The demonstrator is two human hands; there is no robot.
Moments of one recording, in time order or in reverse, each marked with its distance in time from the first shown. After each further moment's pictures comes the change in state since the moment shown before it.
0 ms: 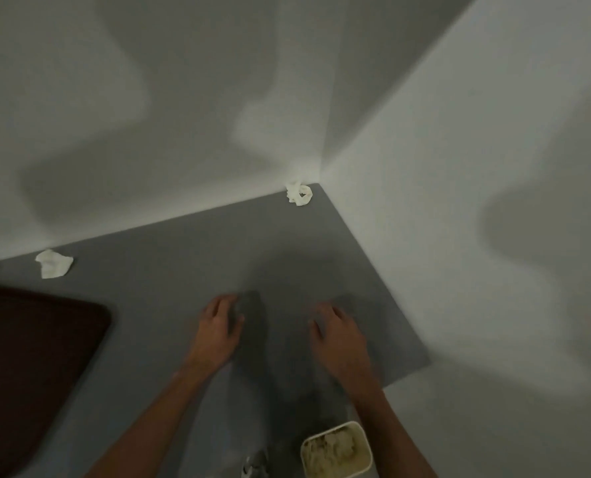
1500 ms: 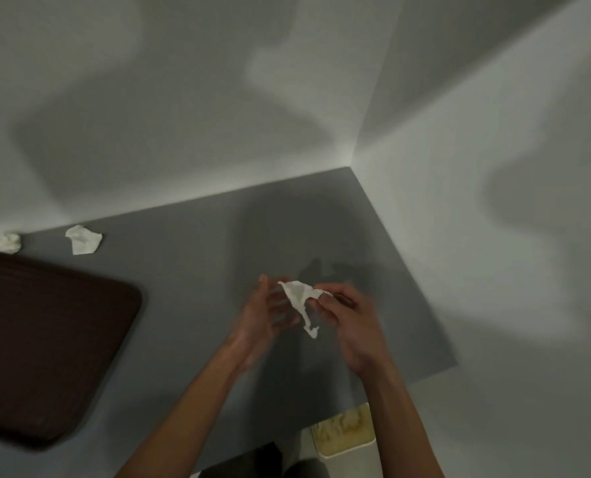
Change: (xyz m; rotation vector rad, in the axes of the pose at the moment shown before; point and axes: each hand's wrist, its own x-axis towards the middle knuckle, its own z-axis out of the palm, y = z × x) left_hand 0.005 0.074 -0.045 -1.388 -0.300 -0.576; right_hand 0.013 -0.094 -0.040 1.291 -0.106 0.334
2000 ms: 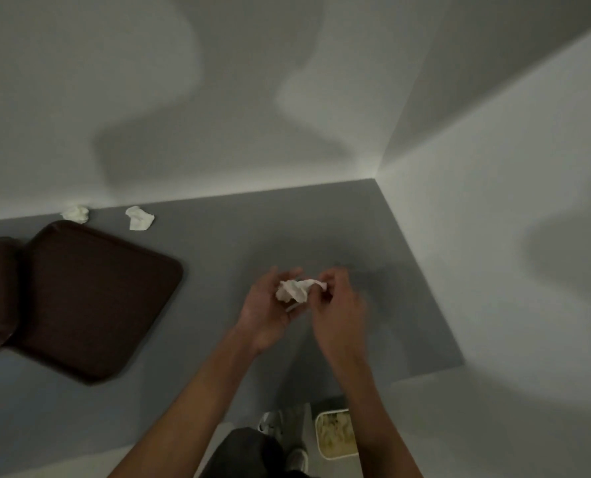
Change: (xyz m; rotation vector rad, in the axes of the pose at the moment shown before) left_hand -0.072 0.018 -0.004 -0.283 0.006 0.034; right_hand -0.057 0.013 0.058 -0.844 0.188 -0.527
